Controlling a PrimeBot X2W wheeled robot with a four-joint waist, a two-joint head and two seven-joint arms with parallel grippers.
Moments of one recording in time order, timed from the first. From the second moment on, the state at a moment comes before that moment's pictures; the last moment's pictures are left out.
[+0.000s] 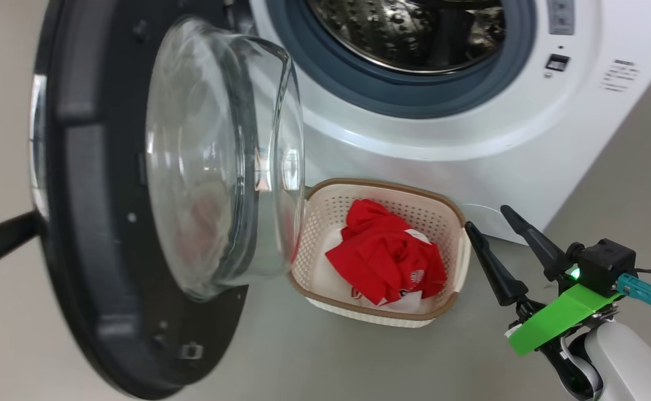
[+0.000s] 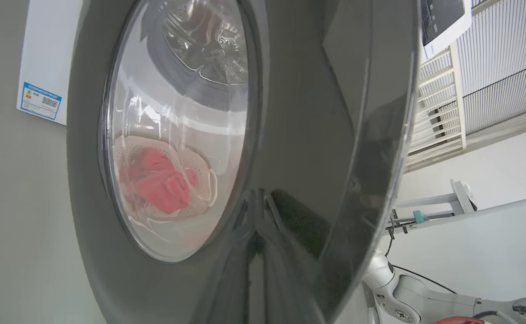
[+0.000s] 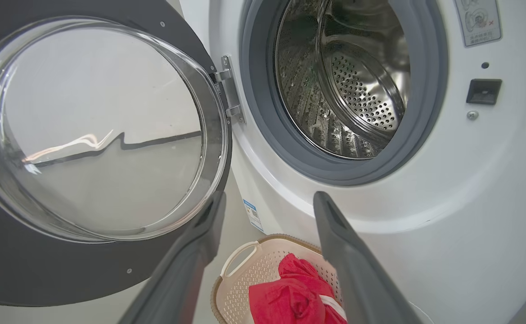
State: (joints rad) left arm -0.41 0.63 0.01 -0.03 -1.71 -0.12 1.10; right arm -0.31 -0.38 0.37 0.23 0.54 0.13 -0.26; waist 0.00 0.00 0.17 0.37
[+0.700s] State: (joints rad) left arm -0.54 0.42 -0.10 -0.13 -1.62 -0.12 1.11; right arm -0.31 -0.33 0.31 0.20 0.52 0.13 -0.26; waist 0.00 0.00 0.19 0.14
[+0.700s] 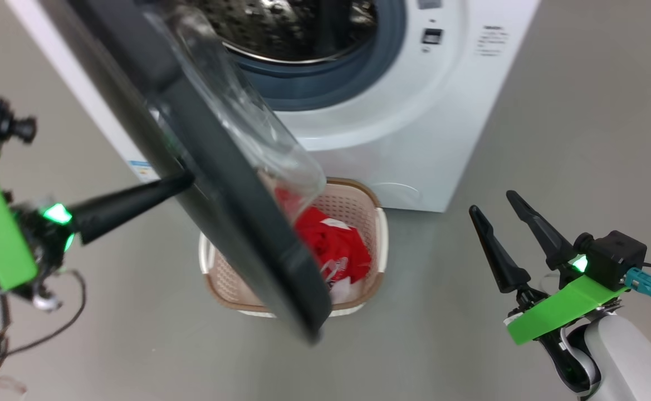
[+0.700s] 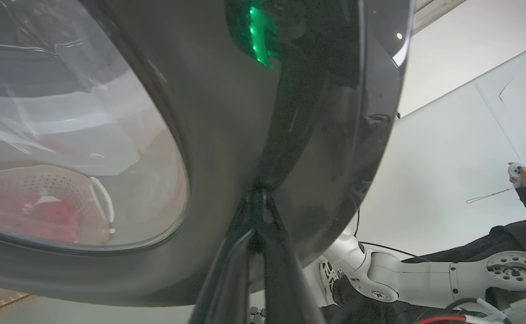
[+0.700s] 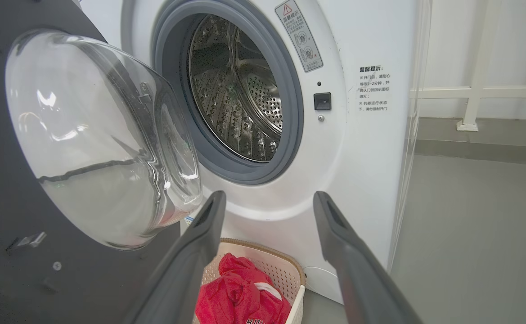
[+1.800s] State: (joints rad) left arm -0.98 0.36 -0.12 0.25 -1.47 -0.12 0.89; right arm -0.36 -0.24 0.29 0.16 0.48 0.13 -0.26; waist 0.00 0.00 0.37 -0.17
